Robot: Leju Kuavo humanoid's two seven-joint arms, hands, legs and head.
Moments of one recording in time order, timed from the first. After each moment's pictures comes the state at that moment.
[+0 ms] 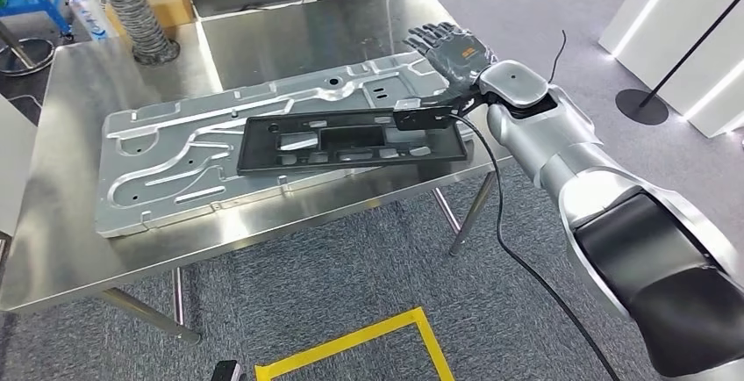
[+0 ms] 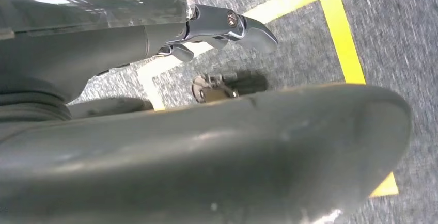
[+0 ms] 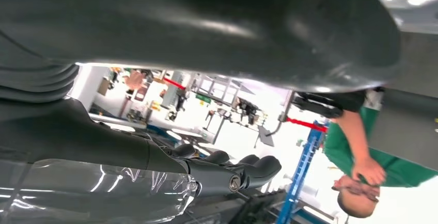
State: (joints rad) left arm -0.20 -0.20 1.23 -0.19 -1.27 -0.03 -0.20; right arm -1.29 -0.12 0.80 -0.40 1.10 -0.16 -0.22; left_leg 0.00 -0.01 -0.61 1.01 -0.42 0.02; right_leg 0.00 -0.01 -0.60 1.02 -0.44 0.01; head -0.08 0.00
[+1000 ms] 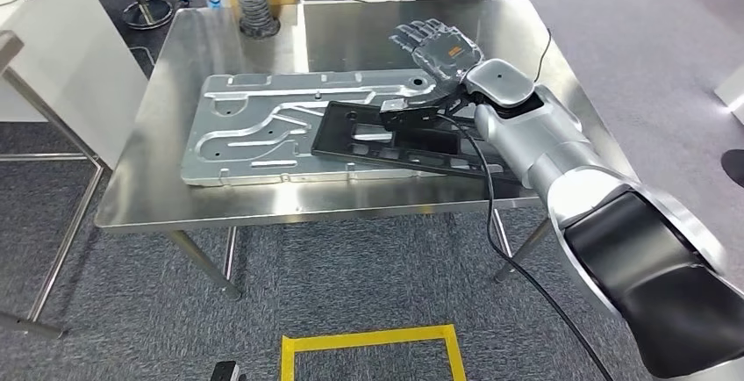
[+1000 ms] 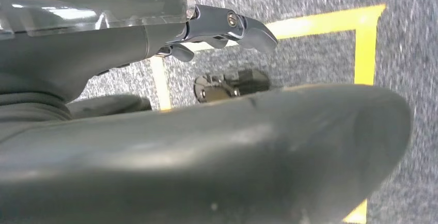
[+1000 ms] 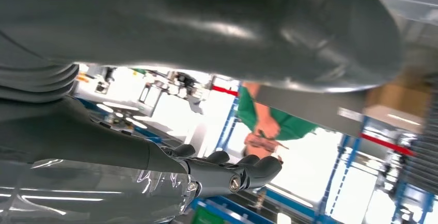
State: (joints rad) left arm -0.20 -0.20 1.23 -0.19 -1.27 -0.01 -0.20; right arm -1.30 -0.08 0.80 -0.39 1.12 -0.17 -0.21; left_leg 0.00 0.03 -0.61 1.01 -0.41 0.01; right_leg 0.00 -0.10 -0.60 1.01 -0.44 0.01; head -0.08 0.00
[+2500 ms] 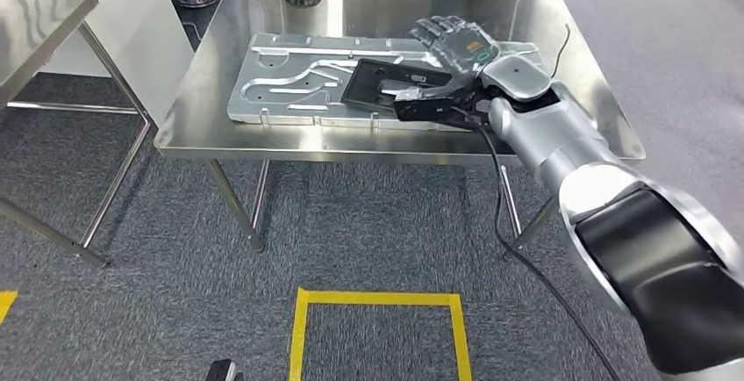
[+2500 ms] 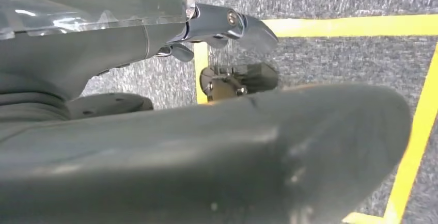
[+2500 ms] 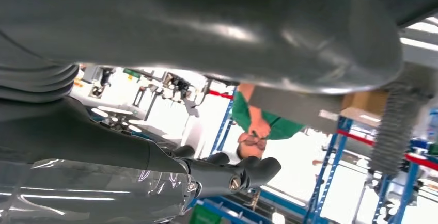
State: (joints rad) left arm -0.21 -0.19 1.25 -0.19 -1.25 -0.06 -0.19; right arm -1.31 -0.12 0.76 -0.37 1.12 -0.14 -0.19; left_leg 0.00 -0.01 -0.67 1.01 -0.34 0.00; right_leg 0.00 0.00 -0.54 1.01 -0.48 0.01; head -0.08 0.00
